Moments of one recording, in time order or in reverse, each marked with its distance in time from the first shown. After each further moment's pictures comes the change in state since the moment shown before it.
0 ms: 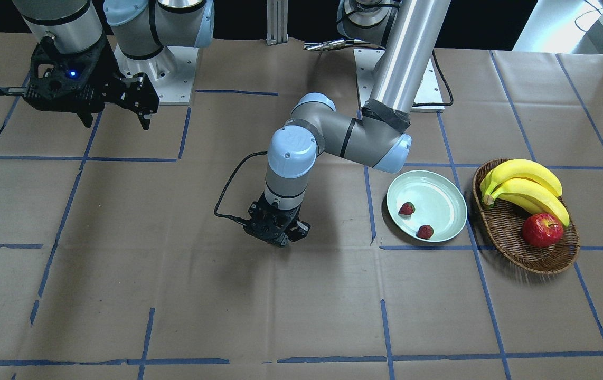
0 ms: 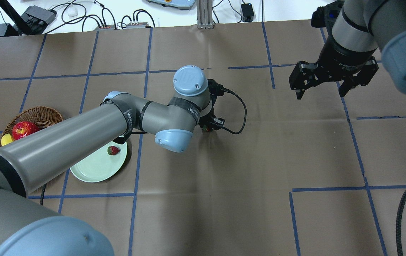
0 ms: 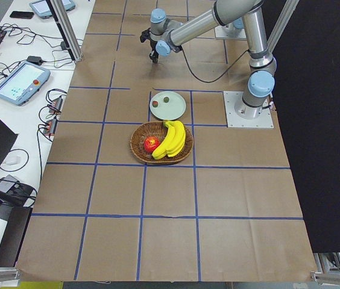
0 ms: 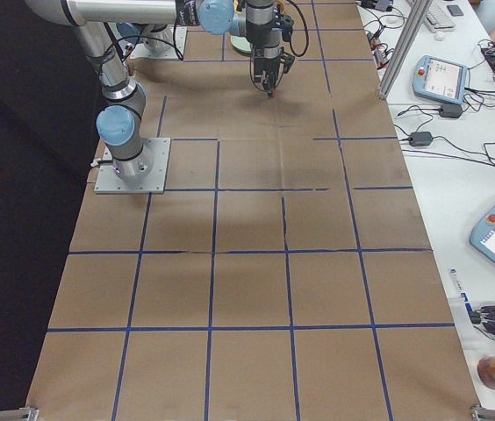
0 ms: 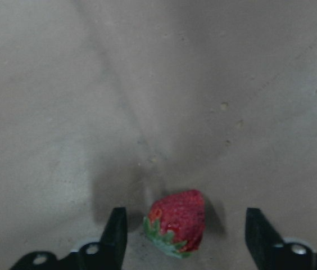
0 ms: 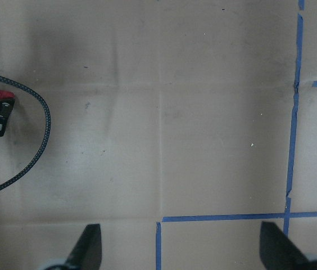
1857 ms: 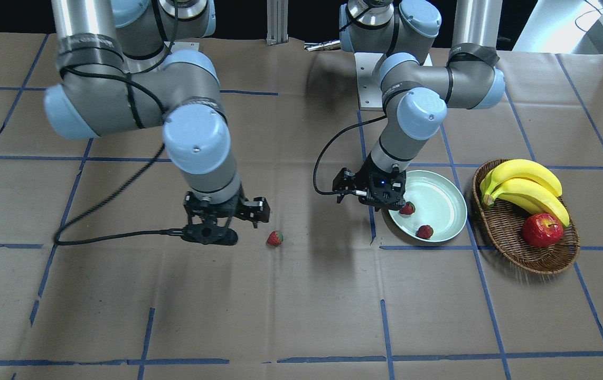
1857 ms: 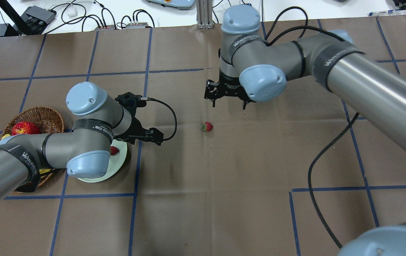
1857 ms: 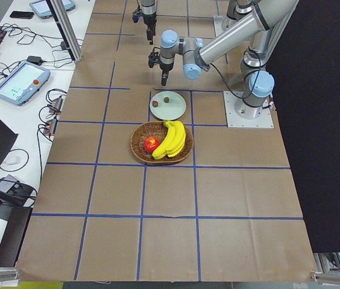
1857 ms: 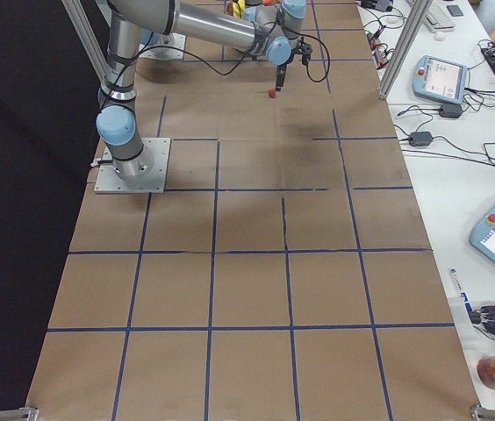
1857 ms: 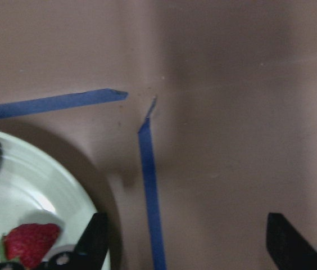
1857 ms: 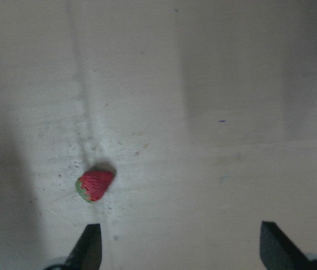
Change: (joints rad) left arm 0.335 0.322 -0.364 -0.015 -0.128 0.061; right arm 0.220 0.412 -0.065 -0.295 0.099 0.305
